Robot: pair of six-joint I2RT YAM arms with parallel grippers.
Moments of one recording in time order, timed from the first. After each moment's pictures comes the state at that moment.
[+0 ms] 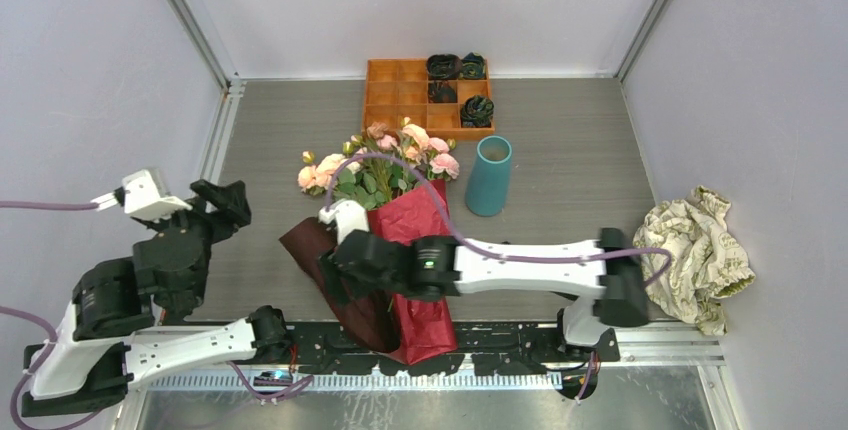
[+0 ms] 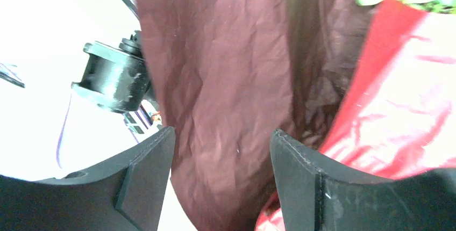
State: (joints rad) left arm -1.17 0.51 1.23 -1.09 -1.30 -0.71; right arm 1.43 1.62 1.41 -0.46 0.28 0.61
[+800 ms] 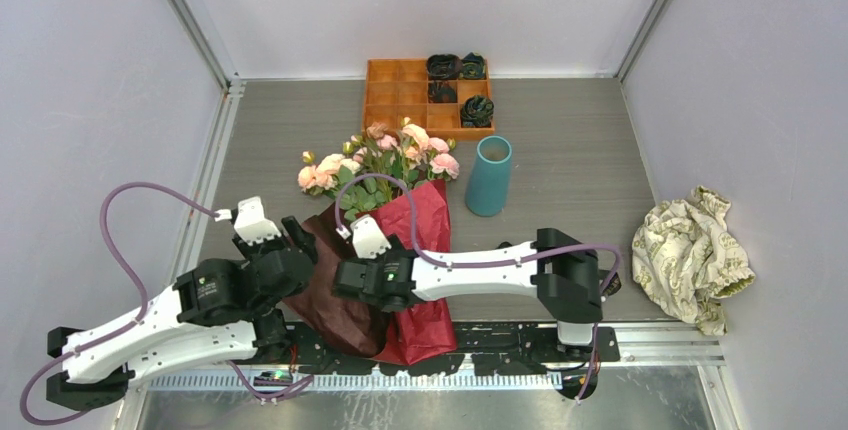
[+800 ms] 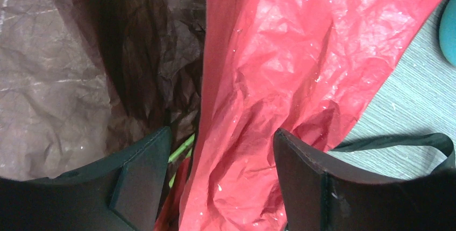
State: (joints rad) left arm -1.17 0.57 0.78 -1.17 -0.99 -1.17; right arm 1.44 1.81 1.38 -0.78 0.64 0.76
